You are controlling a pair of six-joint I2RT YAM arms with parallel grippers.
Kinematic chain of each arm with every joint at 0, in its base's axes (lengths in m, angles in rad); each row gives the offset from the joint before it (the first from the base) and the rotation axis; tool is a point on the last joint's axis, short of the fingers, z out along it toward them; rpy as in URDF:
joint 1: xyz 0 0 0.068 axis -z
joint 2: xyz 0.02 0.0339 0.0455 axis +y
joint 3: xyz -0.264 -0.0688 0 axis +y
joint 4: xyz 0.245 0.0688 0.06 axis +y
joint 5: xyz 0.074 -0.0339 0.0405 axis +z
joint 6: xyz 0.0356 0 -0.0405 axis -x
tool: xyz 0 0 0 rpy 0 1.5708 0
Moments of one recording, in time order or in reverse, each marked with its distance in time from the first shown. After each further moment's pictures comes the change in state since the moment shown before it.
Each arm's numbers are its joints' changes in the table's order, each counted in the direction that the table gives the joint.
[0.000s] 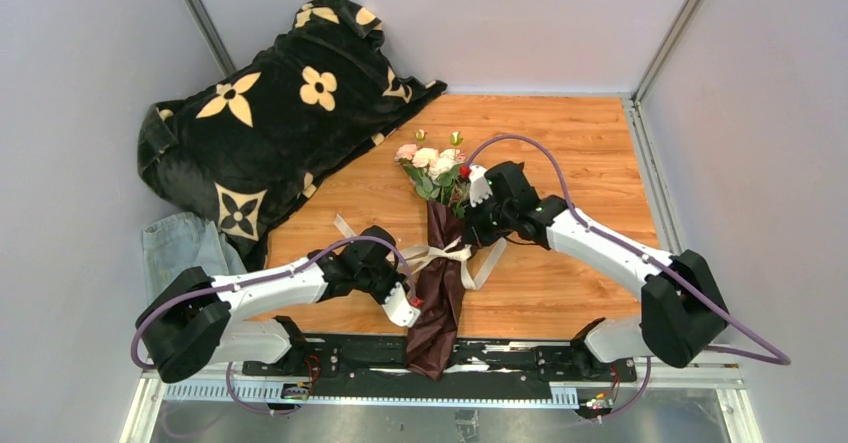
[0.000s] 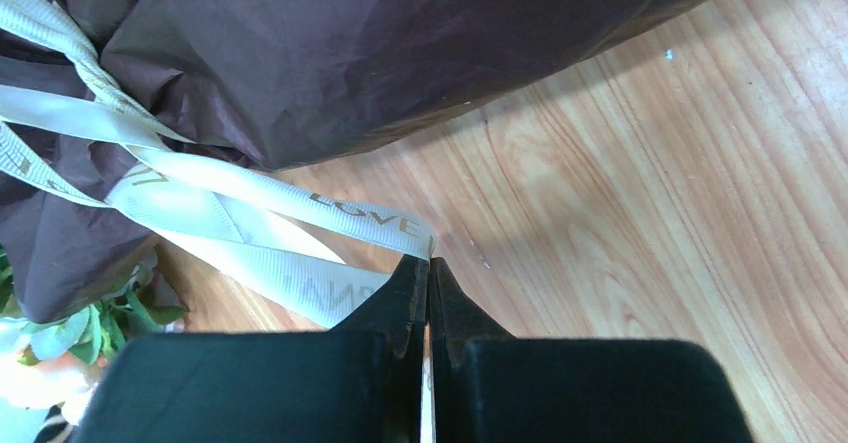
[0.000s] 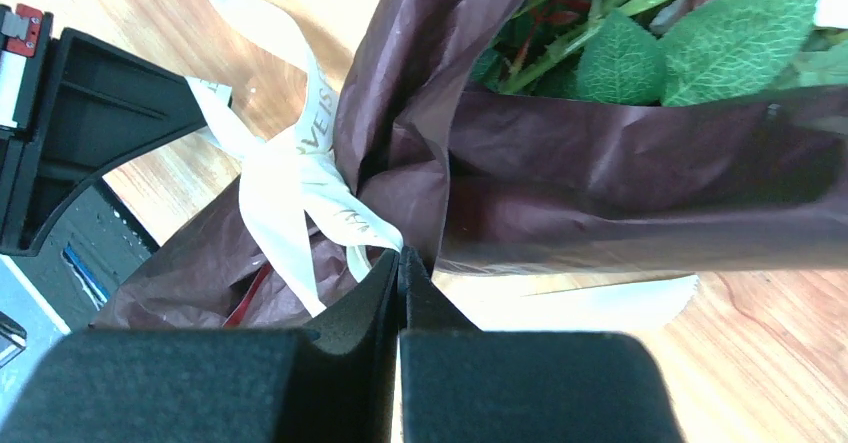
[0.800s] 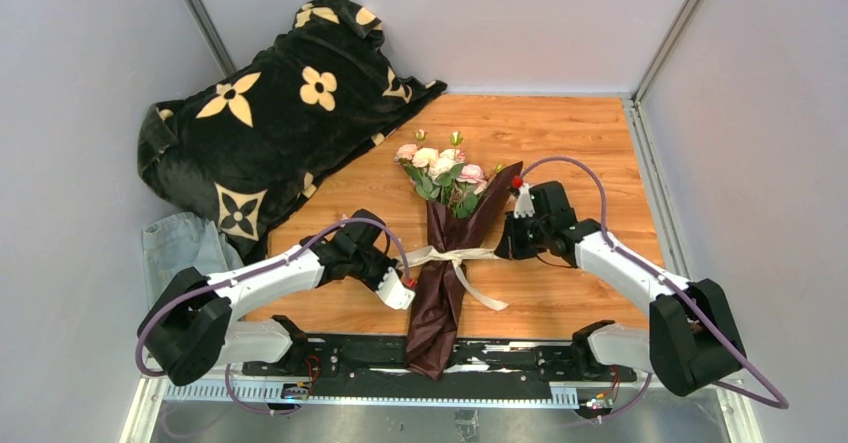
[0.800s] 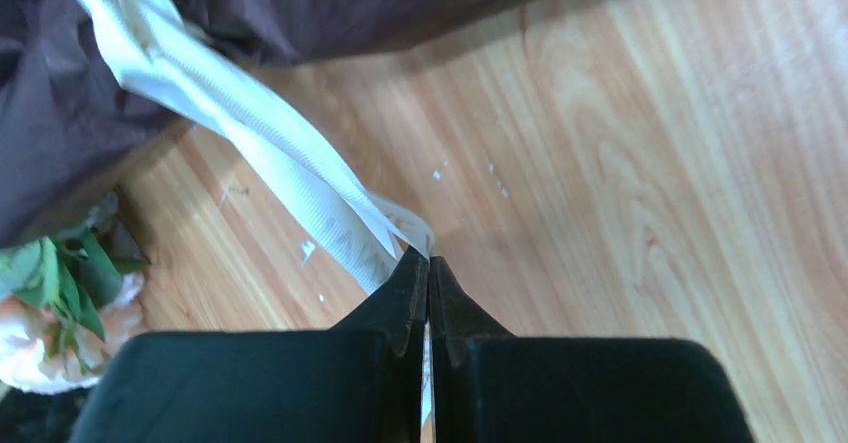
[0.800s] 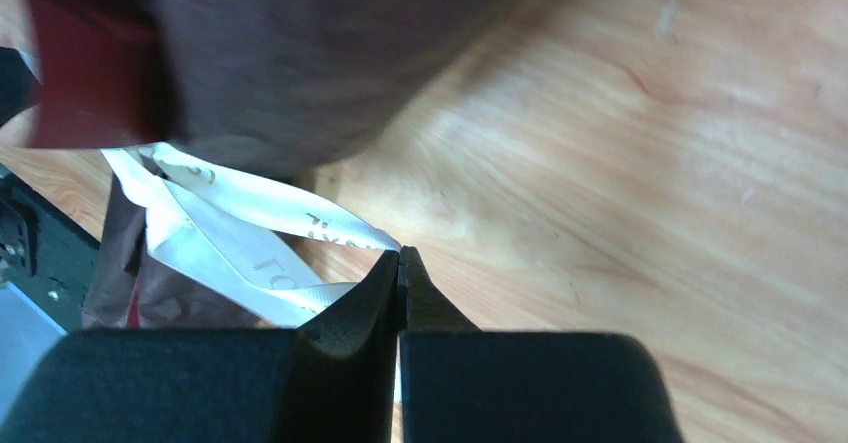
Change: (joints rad) left arm -0.124 0.005 -0.074 0.140 -0.069 -0.026; right arm 0.247 -0.160 0.259 -0.054 0.031 -0.152
